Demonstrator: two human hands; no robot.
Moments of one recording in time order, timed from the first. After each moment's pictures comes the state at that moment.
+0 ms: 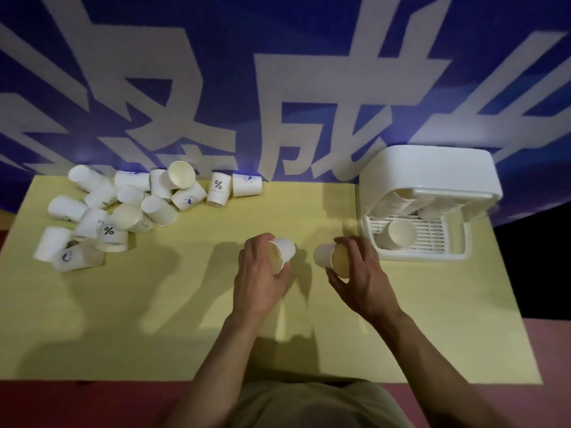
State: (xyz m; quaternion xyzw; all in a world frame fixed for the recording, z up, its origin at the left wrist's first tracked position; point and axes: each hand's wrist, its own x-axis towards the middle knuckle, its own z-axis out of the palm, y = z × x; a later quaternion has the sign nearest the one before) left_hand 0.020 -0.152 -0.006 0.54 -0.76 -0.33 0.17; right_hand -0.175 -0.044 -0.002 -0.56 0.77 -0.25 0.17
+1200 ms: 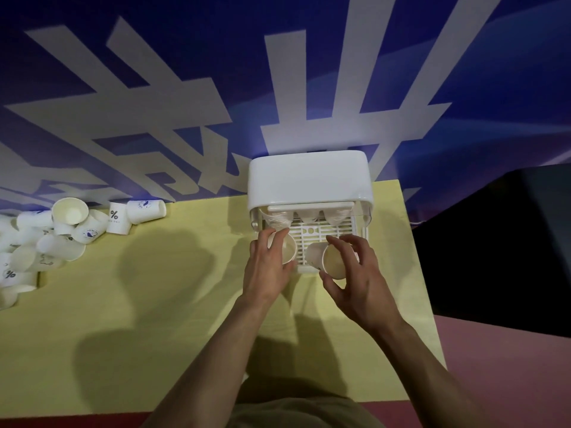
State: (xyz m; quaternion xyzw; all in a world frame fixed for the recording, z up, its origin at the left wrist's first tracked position) left_hand -0.284 -0.076 -0.035 0.49 -0.83 -0.26 0.02; right_hand -0.436 0.068 -0.013 -0.49 0.78 -0.33 0.20
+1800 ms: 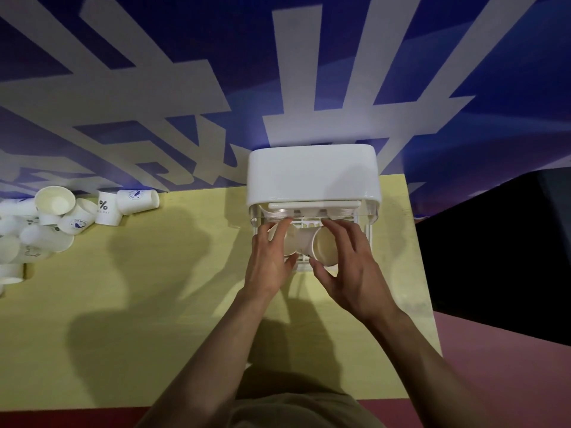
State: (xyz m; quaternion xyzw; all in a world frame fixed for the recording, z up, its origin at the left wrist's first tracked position) left_hand -0.293 -0.089 -0.051 0.49 -0.81 -0.31 0.03; right_hand -0.437 0.033 -0.002 -0.52 0.76 -0.33 0.20
